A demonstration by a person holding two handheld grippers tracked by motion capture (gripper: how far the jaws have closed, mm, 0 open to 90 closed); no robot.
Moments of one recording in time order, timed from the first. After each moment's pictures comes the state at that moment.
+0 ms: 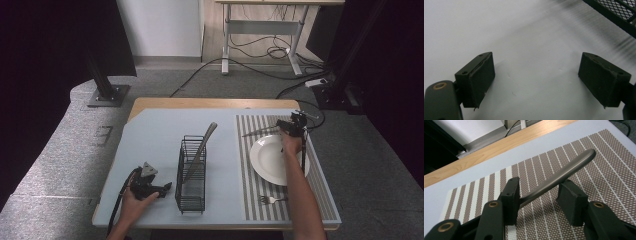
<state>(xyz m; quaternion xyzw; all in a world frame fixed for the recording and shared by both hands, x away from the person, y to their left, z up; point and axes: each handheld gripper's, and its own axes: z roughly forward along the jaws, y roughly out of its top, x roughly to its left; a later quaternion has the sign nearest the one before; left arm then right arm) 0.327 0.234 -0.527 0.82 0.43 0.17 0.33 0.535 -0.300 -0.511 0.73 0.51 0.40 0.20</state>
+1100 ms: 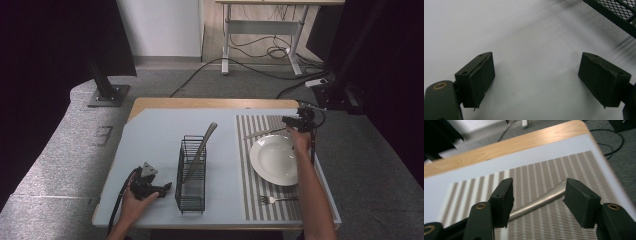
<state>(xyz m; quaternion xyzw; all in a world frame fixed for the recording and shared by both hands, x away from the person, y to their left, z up) 0.327 0.234 -0.527 0.82 0.43 0.17 0.33 0.532 -0.322 -0.475 0.69 0.58 0.37 0.22</state>
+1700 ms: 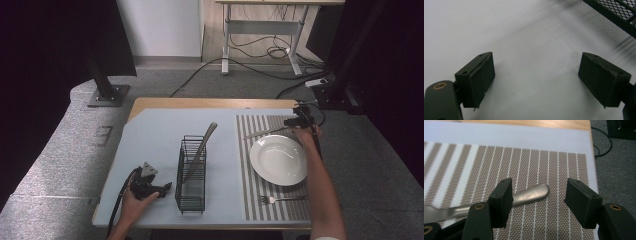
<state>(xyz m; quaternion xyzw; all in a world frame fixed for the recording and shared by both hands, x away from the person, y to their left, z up) 0.327 0.234 -0.527 0.82 0.43 0.17 0.33 0.573 -0.335 -0.501 0.63 0.70 0.25 0.22</state>
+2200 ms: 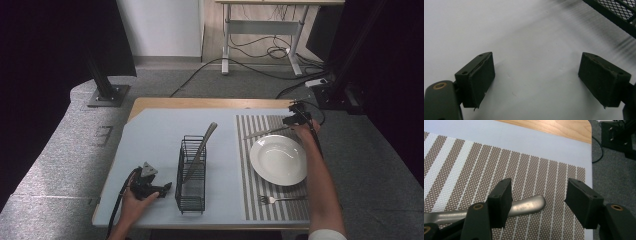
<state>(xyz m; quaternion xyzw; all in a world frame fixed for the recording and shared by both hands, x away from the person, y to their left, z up) 0.327 0.234 -0.527 0.82 0.43 0.17 0.33 0.590 -0.329 -0.497 0.59 0.74 0.21 0.25</state>
